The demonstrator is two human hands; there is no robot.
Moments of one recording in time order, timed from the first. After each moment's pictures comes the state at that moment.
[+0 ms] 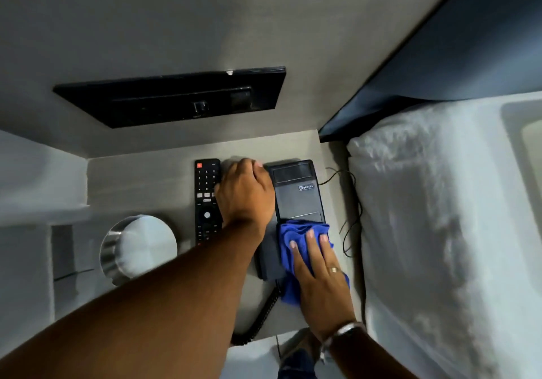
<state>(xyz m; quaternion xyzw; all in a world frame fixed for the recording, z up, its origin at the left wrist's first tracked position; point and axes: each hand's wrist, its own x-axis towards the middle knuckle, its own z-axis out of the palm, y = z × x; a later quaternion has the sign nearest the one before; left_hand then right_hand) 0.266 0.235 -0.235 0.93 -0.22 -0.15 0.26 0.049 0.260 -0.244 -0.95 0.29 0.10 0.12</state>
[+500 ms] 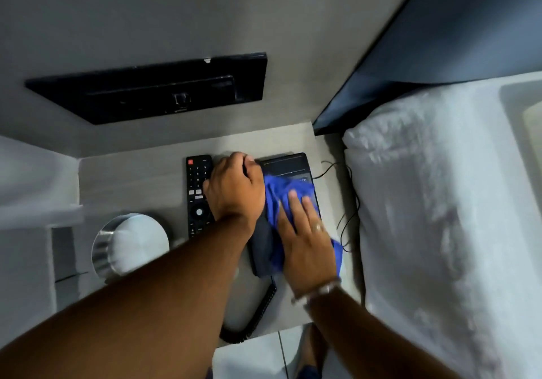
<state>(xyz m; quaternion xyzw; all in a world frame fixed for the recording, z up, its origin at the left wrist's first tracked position) 0.266 0.237 -0.235 0.92 -0.21 -0.16 0.28 0.112 0.230 -0.227 -0.93 0.33 0.05 0.16</state>
